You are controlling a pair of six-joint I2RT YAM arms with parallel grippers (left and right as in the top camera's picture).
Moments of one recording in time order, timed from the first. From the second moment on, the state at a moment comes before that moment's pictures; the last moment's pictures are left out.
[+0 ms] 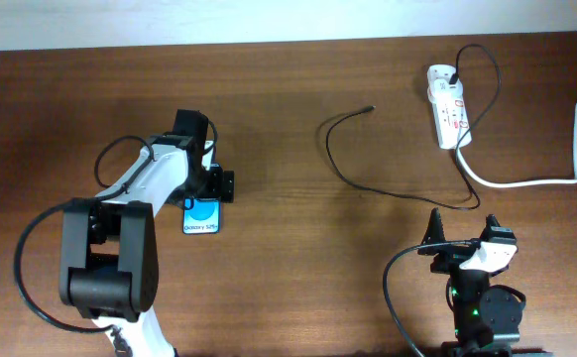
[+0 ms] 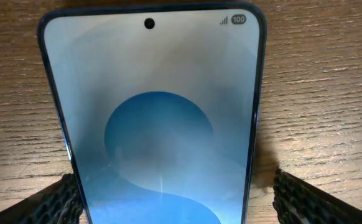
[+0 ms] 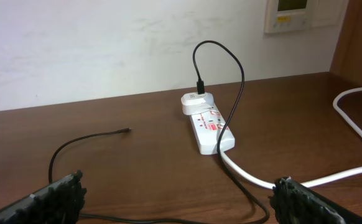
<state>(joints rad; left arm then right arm) -0.14 1.97 1.26 -0.76 0.00 -0.10 -0.02 0.02 0.01 -0.07 0.10 0.11</state>
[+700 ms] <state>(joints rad) -0.14 1.98 1.26 -0.76 -0.02 -0.10 -0.02 0.02 0.01 -0.07 0.10 0.11</state>
